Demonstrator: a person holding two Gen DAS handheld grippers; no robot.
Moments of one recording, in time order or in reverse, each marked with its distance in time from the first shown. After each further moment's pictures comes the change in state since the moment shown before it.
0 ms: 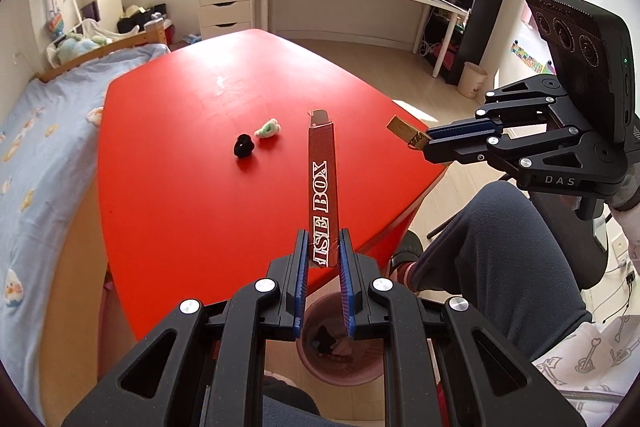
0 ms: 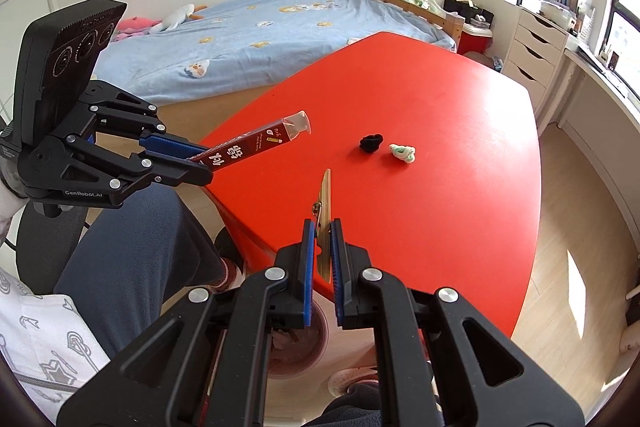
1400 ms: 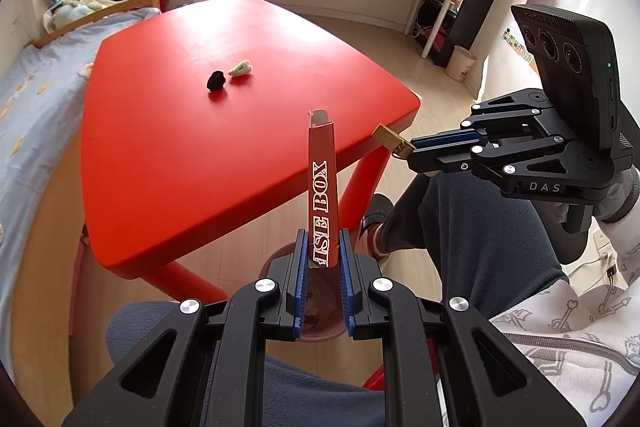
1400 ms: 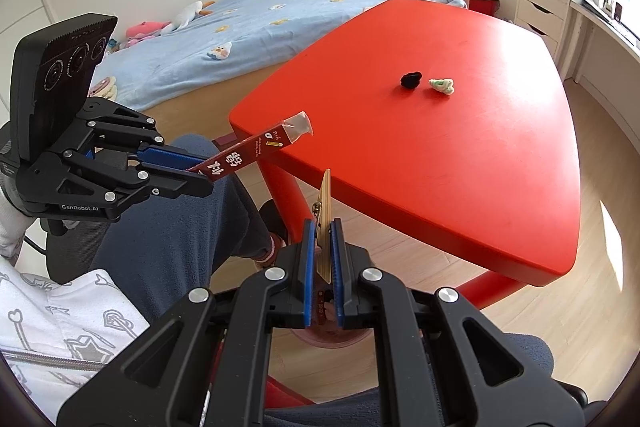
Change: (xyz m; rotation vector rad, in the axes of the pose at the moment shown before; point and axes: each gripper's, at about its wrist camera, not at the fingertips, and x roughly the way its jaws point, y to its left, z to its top) left arm -0.007 -0.028 -0.056 -0.048 0.082 -0.057; right arm 0.005 0.033 -0.057 0.111 0.052 0.101
